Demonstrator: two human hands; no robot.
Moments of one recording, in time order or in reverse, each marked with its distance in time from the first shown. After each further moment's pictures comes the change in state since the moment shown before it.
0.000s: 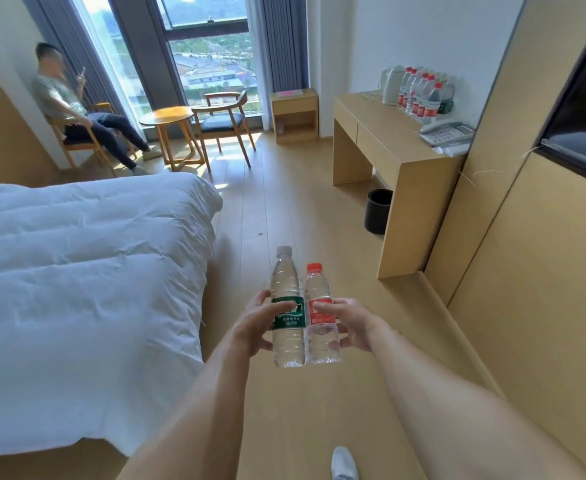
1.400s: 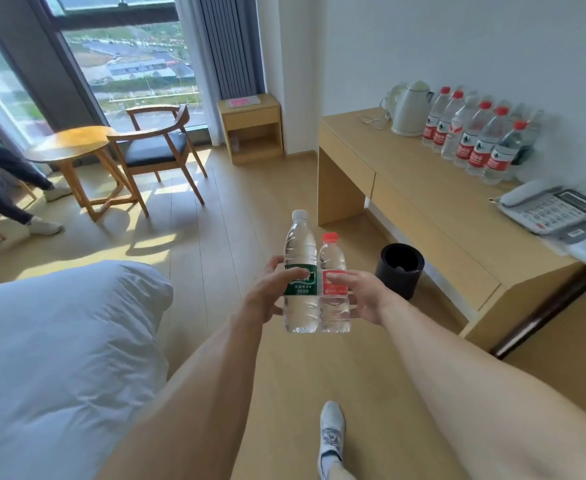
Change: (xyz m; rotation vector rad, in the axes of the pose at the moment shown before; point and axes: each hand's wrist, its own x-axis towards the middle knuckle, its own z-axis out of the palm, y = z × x) left_hand 0.699 0.422 -0.113 0.072 -0.194 0.070; right_hand 0.623 -0.438 -0.131 0.198 0.234 -0.093
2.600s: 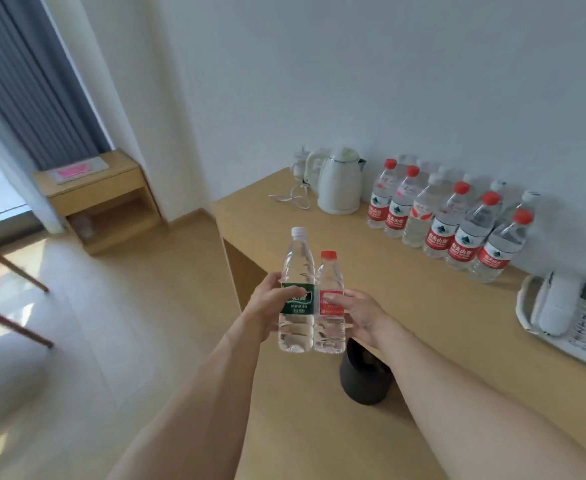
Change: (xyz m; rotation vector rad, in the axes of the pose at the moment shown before) left_hand 0.574 0.286 0.074 0.187 -0.441 0.017; right_hand 0.435 -0.274 -0.170 0.306 0.484 -0.097
